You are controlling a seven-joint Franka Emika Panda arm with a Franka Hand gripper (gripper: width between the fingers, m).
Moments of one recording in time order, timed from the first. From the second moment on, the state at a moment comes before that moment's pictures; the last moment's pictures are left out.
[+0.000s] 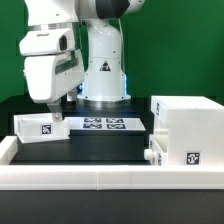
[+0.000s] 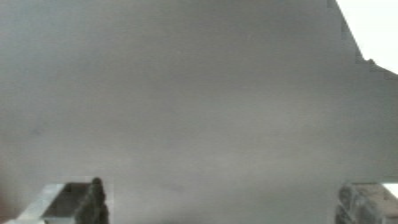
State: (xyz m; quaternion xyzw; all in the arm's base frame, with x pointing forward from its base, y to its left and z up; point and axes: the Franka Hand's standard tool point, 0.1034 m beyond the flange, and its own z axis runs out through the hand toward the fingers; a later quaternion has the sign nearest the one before) arm 0.501 -0.112 0.070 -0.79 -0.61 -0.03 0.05
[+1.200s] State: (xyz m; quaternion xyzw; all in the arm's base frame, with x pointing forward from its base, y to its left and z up) arm 0.454 -0.125 0.070 -0.98 -0.21 -0.01 0.06
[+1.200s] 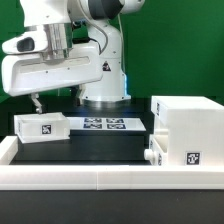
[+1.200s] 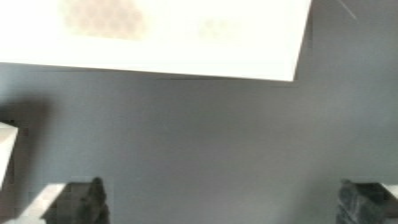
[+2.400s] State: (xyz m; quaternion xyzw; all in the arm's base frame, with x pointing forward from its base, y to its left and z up) arm 0.403 -0.153 0.046 -0.98 -0.21 -0.04 0.02
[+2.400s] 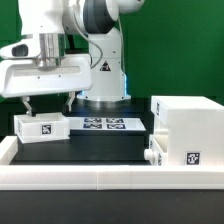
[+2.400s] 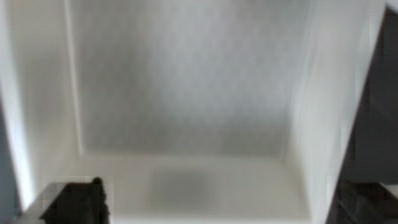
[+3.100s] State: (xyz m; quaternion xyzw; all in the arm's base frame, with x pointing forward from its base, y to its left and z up) arm 0.378 -0.142 0.016 -0.98 -0.22 -0.02 0.03
